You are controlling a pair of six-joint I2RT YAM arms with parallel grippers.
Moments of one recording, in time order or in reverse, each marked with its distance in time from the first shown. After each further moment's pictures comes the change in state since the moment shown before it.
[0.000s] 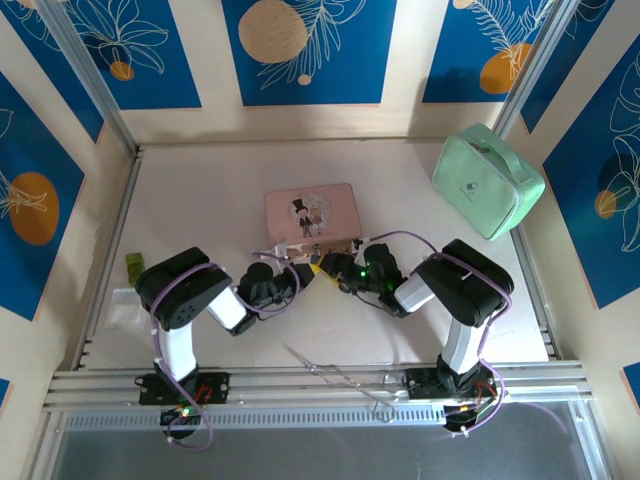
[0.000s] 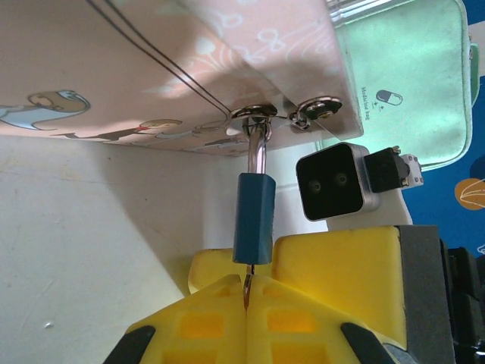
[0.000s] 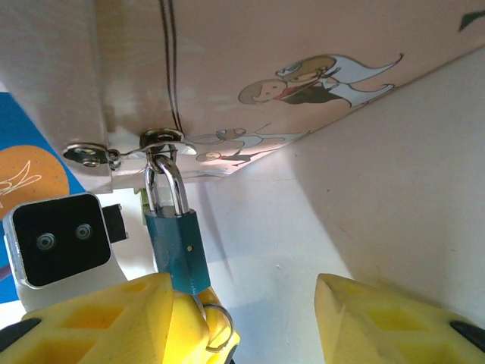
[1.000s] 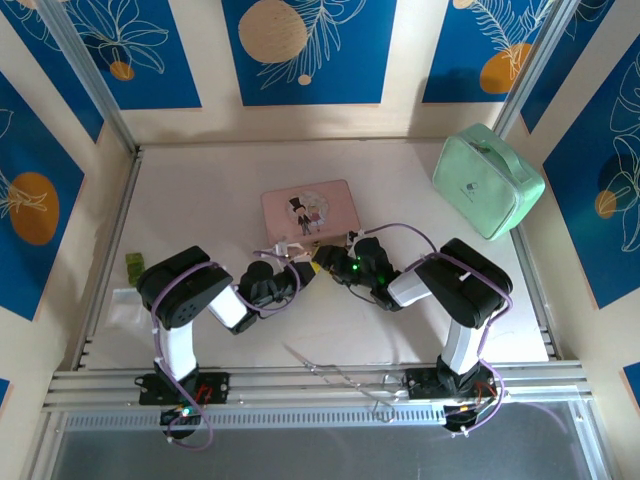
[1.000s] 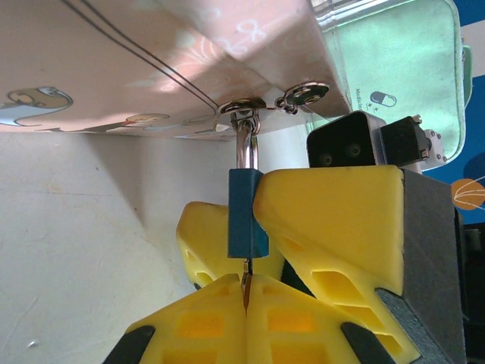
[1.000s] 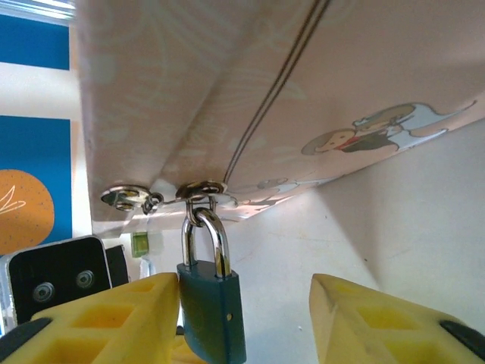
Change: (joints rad) left arm 0.004 0.010 0.014 0.007 0.010 0.000; right arm 0.027 -0.008 0.096 -0.113 0.131 -0.037
